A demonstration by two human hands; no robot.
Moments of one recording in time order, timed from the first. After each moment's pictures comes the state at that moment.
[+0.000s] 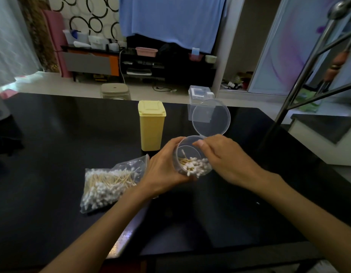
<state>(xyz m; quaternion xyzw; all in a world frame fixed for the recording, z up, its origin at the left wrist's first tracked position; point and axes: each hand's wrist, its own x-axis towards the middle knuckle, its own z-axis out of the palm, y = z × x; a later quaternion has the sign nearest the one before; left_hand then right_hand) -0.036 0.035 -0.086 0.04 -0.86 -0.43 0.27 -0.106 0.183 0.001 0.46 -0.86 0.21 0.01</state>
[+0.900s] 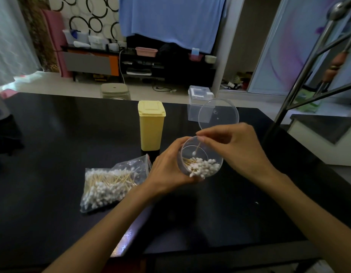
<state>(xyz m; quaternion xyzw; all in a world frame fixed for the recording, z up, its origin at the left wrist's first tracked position) -0.039 0.043 -0.082 -0.01 -0.85 -0.47 0.25 -0.109 0.195 0.015 0.47 -0.79 0.38 0.06</state>
